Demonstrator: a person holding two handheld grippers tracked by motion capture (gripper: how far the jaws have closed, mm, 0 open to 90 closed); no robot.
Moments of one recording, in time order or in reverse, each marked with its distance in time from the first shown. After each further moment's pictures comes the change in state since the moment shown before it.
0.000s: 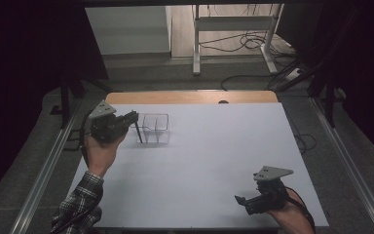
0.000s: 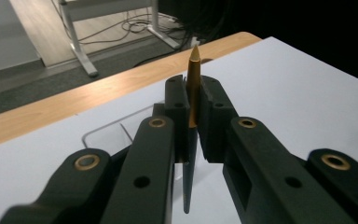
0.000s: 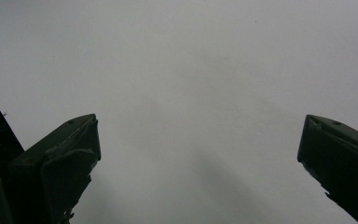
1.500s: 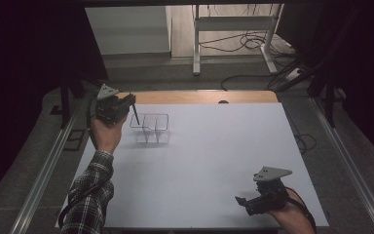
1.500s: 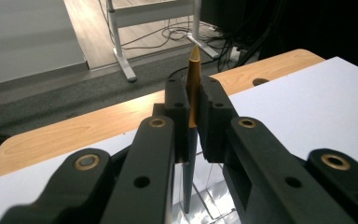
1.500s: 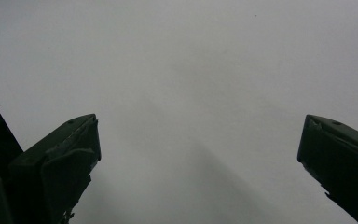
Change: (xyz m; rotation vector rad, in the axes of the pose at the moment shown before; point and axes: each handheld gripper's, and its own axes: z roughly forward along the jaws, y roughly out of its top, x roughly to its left) left arm 0.036 0.018 0.043 -0.020 0.153 -0.043; right arm 0.000 -0.002 0.001 0.019 -0.005 -0.014
